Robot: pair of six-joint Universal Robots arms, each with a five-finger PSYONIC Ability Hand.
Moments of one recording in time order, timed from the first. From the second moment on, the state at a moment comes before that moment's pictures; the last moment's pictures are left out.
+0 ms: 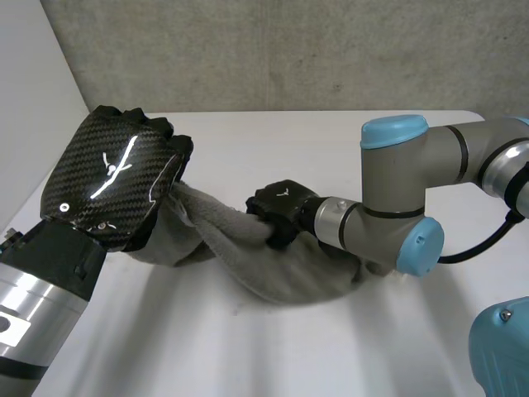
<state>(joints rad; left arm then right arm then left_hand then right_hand) 4.23 -1.22 -2.04 3.48 -1.37 3.61 2.13 -0.65 0.78 0.34 1.07 2.84 1.17 1.21 1.22 1.22 1.03 0.92 1.09 1.07 1.08 0.87</state>
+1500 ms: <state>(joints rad) 4.34 -1.65 -1.92 3.34 -1.27 3.48 2.07 -1.21 1.61 -0.18 1.53 2.61 0.39 0.38 0.38 0.38 0.20 0.97 1.17 1.18 1.20 0.98</state>
